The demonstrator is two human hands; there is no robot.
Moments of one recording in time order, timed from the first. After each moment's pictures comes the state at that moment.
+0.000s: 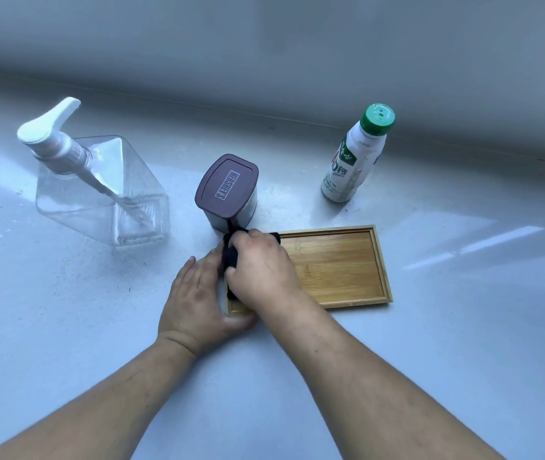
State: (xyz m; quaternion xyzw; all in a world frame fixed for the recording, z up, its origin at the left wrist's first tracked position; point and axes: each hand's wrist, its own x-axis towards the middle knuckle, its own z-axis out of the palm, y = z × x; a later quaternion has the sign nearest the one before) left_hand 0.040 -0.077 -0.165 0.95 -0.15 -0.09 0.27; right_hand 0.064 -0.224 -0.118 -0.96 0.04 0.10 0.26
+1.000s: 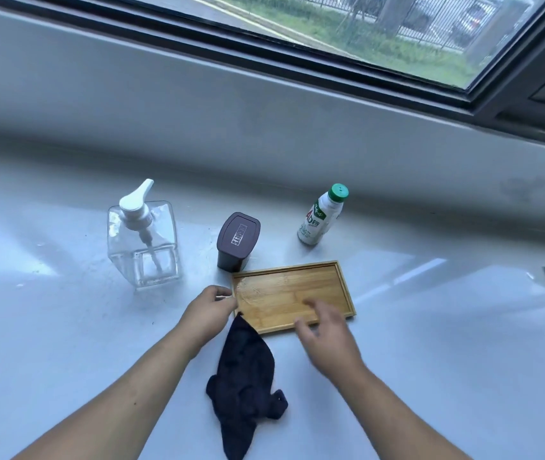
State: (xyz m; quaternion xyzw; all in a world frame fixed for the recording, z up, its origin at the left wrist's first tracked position) left_hand 0.073 -0.050 -0.099 0.78 0.09 -0.37 0.49; right_hand -0.059 -0.269 -0.067 -0.90 0.27 0.07 0.33
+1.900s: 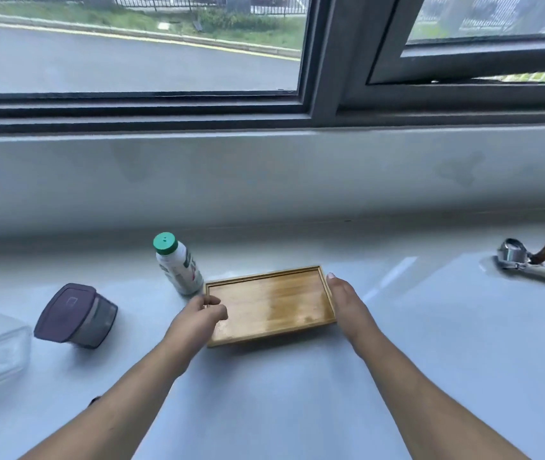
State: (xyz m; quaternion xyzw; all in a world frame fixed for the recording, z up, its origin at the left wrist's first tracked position) left_hand 0.065 -0.357 -0.049 0.79 0.13 -0.37 0.47; right_hand -0.062 -0.629 -0.050 -0.71 0.41 0.04 0.57
